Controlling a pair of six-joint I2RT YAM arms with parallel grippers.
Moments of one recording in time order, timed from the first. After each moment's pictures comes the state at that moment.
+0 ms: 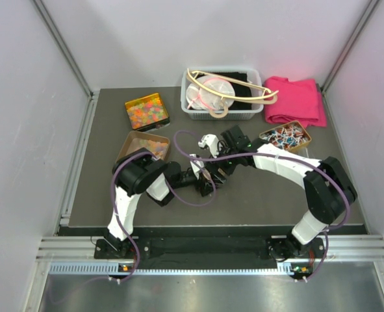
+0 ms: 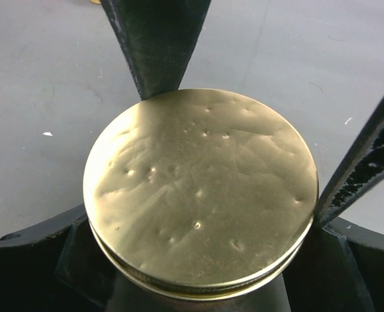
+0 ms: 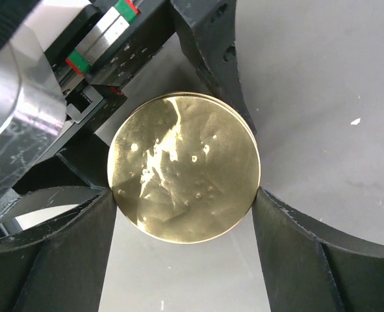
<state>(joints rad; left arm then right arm) -0.67 2.13 0.55 1.46 0.62 -0.01 0.66 1.63 1.08 -0.45 -0.36 -0.33</state>
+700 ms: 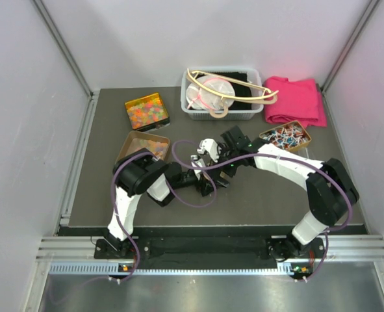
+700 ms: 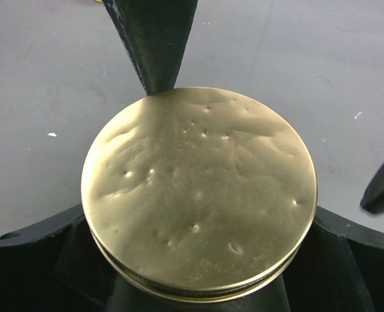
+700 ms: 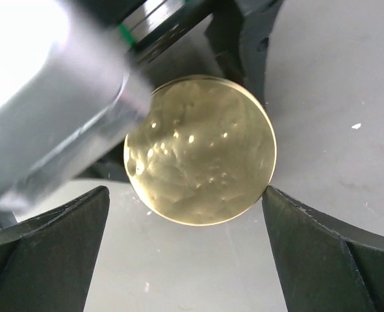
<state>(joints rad) -0.68 2.14 0.55 1.46 0.60 0.03 0.68 1.61 1.09 -0.51 -0.34 -0.45</state>
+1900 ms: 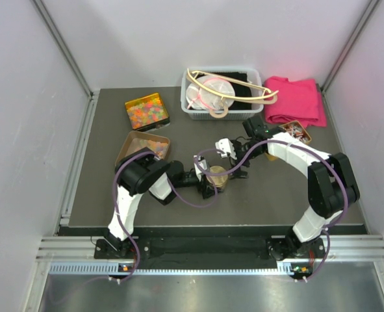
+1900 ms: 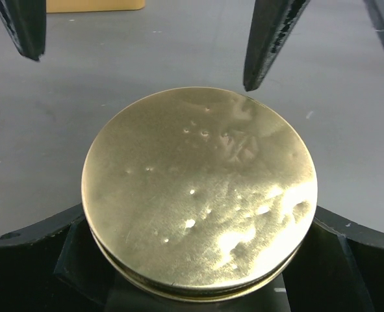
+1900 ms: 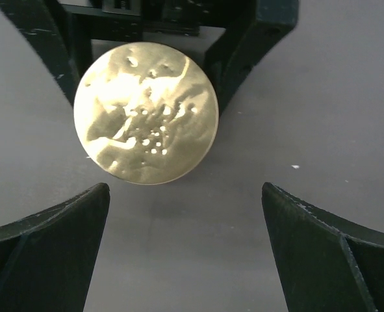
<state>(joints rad) -0.68 2.16 0.59 1.46 0.74 -0.01 0.42 1.65 1.14 -0.67 -0.74 -1.23</state>
